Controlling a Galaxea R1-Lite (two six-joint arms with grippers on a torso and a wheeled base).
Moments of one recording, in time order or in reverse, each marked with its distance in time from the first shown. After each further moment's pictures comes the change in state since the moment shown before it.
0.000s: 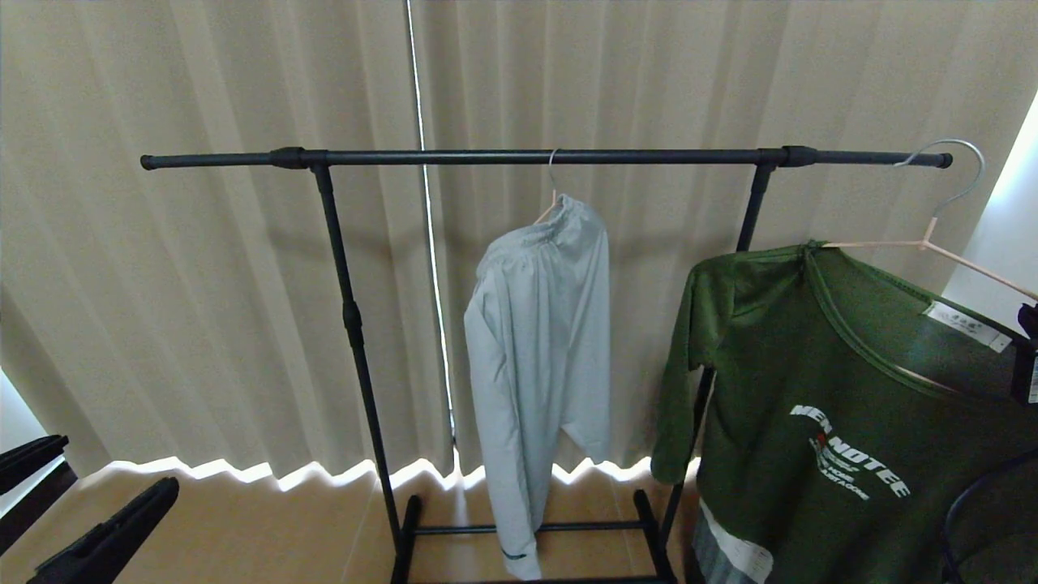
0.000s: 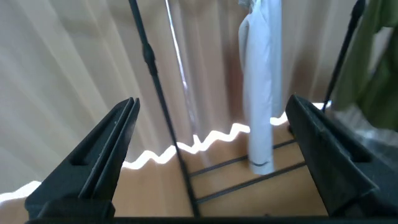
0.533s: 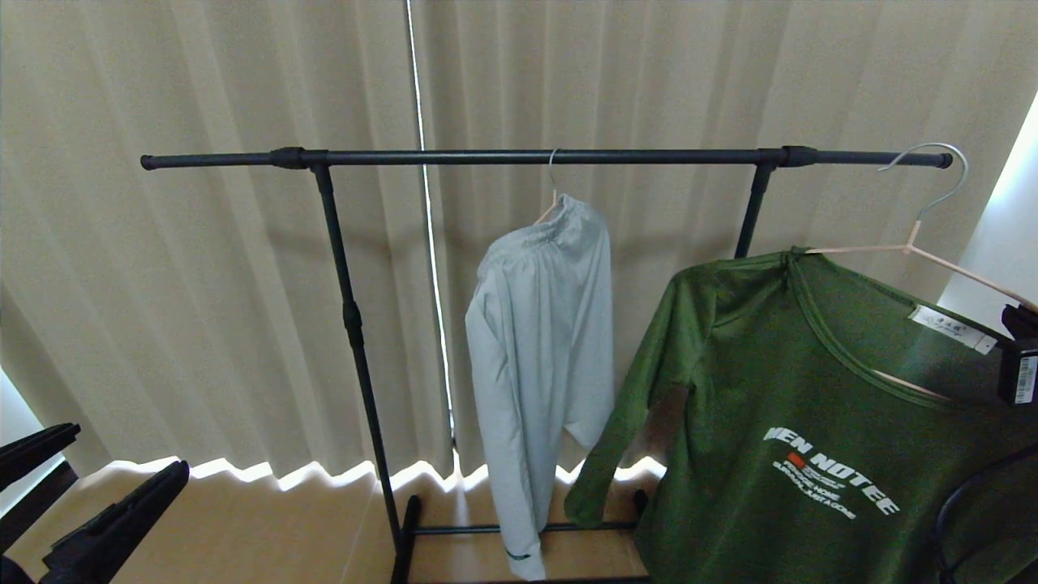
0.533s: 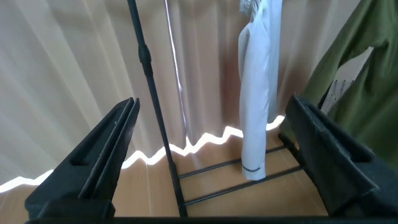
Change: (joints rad) left arm 0.003 0.044 0.000 -0.040 0.000 -0.010; right arm 0.024 0.013 0.000 0.001 0.002 0.000
